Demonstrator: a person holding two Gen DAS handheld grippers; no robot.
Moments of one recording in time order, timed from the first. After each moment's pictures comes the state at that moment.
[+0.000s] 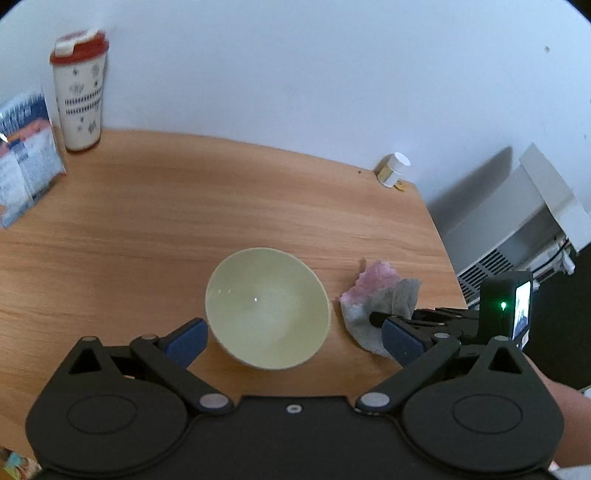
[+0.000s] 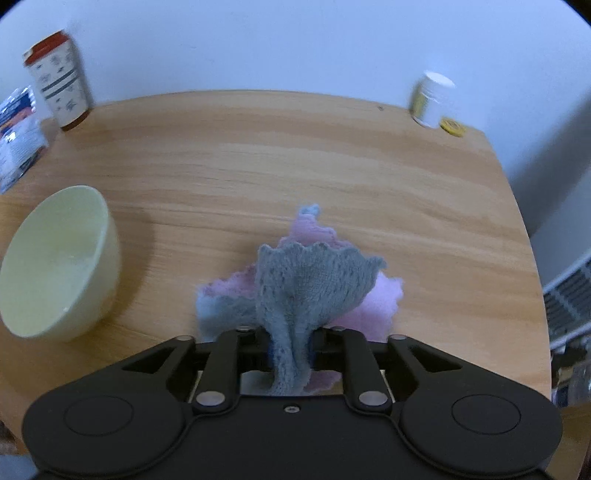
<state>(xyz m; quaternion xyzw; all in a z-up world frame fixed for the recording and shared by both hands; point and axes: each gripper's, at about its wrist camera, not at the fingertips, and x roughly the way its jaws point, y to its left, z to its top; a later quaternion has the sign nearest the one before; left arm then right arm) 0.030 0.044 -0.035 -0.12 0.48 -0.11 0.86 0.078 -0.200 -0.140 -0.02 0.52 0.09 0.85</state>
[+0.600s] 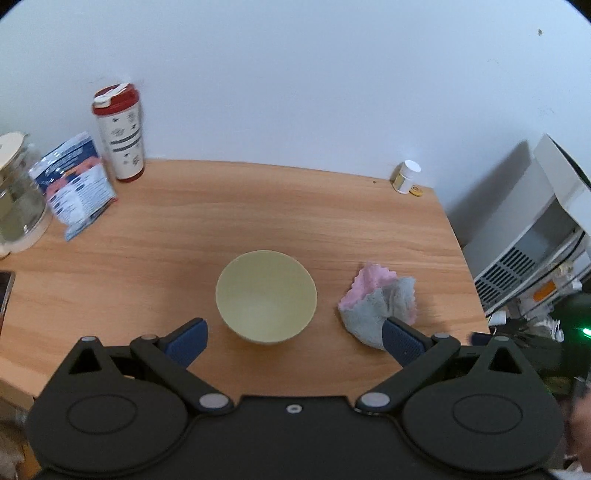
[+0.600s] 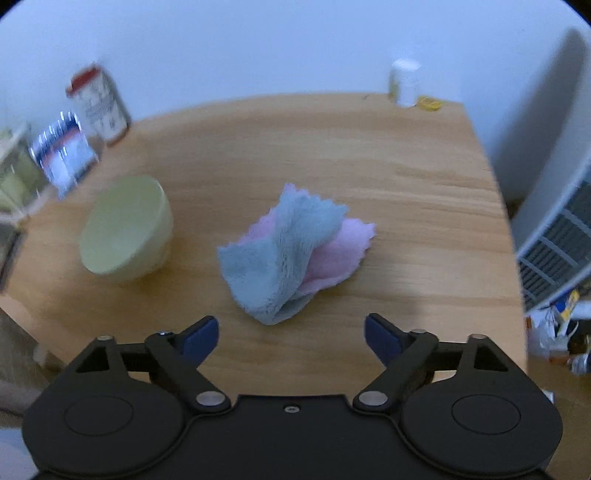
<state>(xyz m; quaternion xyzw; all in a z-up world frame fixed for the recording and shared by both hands) -0.024 -0.002 0.032 -0.08 0.47 -0.01 0.88 0.008 -0.248 -0.062 0.04 0.52 0.13 0.85</state>
